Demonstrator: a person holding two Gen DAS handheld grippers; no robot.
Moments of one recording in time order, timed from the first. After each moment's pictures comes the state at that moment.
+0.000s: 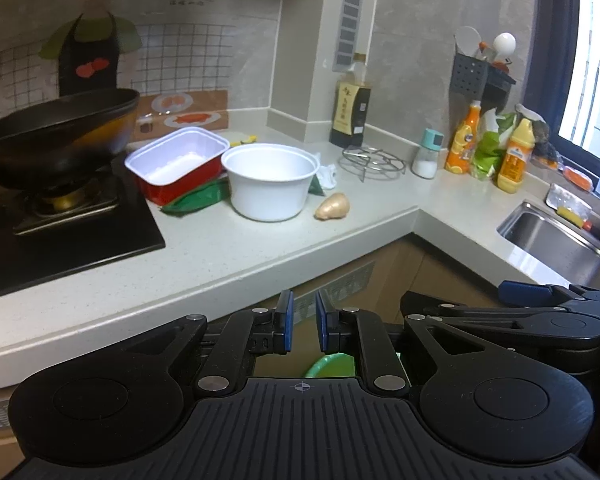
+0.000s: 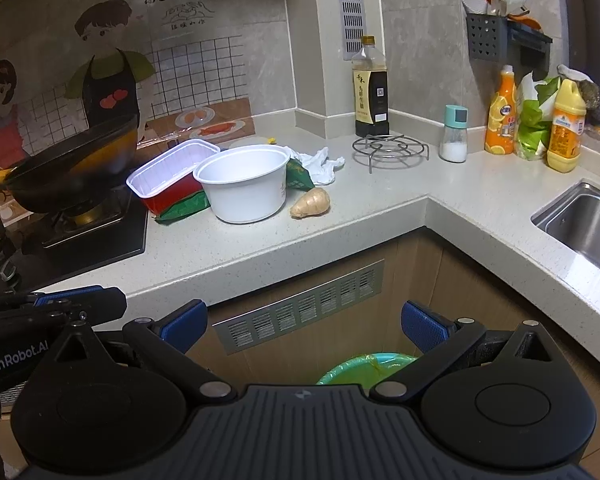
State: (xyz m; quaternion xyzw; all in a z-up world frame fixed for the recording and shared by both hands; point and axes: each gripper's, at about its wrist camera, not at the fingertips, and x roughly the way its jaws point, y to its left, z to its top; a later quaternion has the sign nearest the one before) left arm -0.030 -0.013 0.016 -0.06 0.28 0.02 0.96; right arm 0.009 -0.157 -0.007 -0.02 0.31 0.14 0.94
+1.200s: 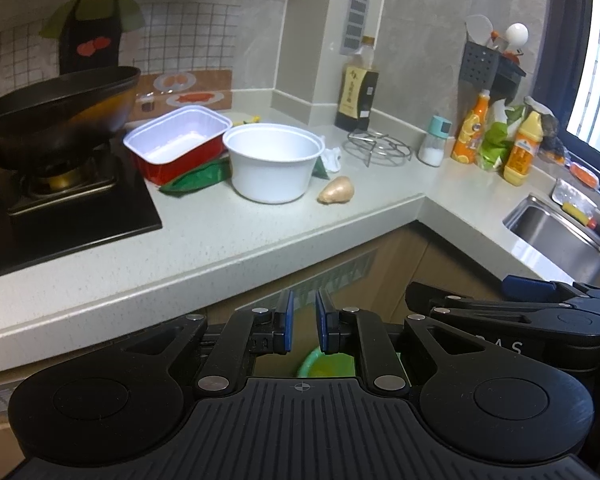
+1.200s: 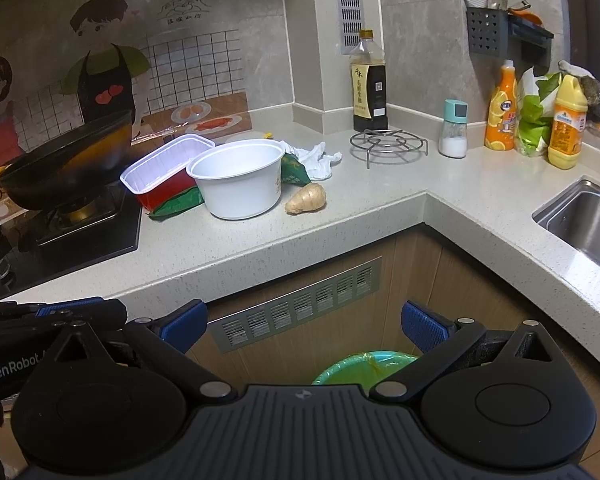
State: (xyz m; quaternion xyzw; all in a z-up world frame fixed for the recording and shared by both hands) left arm -0.019 -0.013 0.007 -0.07 0.31 0.02 0.95; right arm 0.018 -0.157 -0.013 -0.03 0.32 0.13 0.94
